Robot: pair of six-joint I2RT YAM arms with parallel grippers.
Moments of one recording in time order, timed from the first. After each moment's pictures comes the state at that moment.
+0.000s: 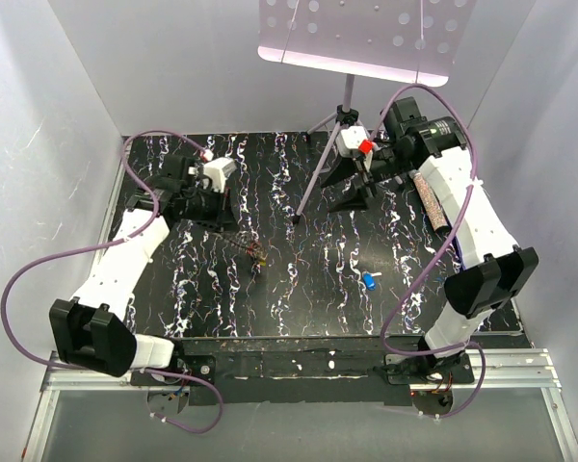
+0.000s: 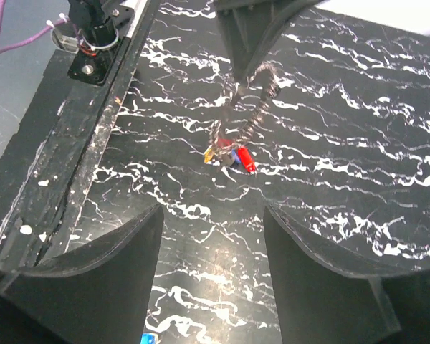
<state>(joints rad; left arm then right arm) -0.21 1.33 1.24 -0.82 0.54 -0.04 0.37 1.68 1.94 -1.40 -1.19 -1.23</state>
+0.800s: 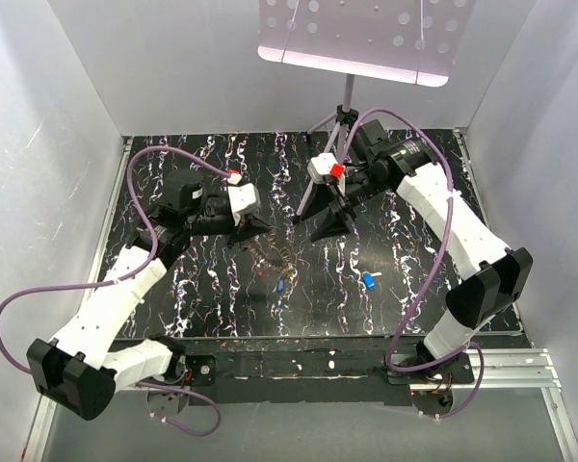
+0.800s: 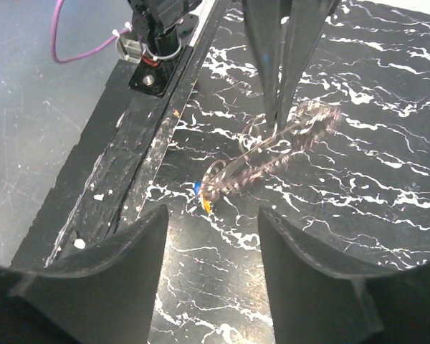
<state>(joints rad) -0.44 1.09 1.09 -0.46 0.82 0.48 0.55 1.64 1.78 -1.30 -1.19 -1.12</state>
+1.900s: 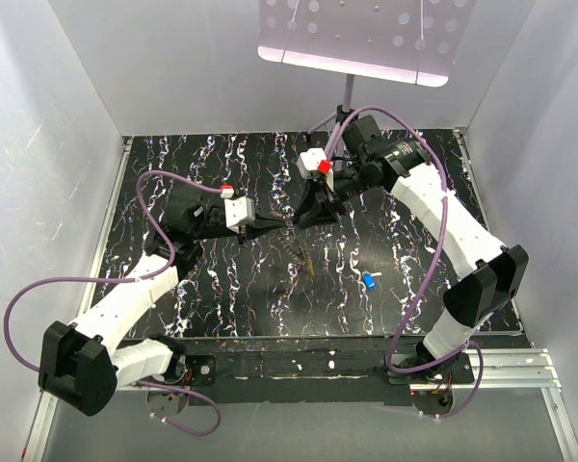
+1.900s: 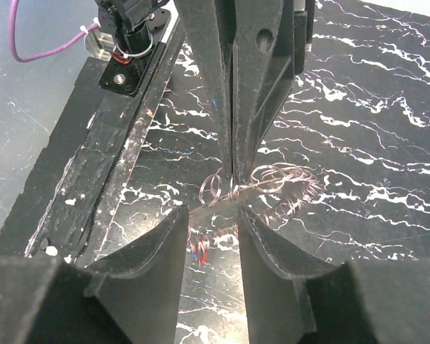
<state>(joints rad) -0.44 1.12 0.81 0.29 1.01 0.33 0.59 1.66 1.80 -1.14 -1.12 -0.98</state>
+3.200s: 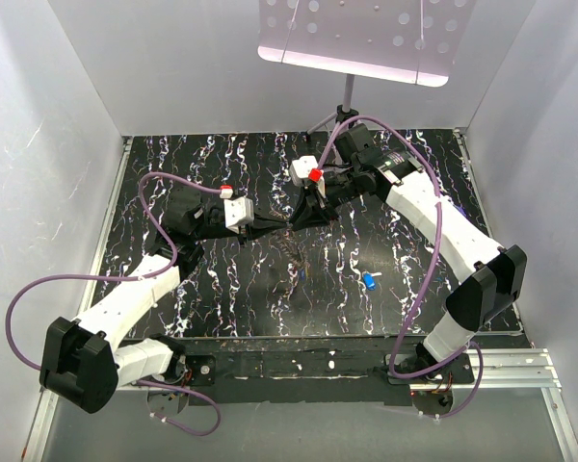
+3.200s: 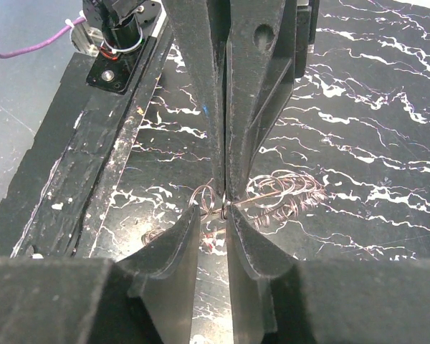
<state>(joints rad) -0.44 1.14 0.77 0.39 1.03 0.28 0.63 1.63 1.69 -0.98 -1.07 -0.90</state>
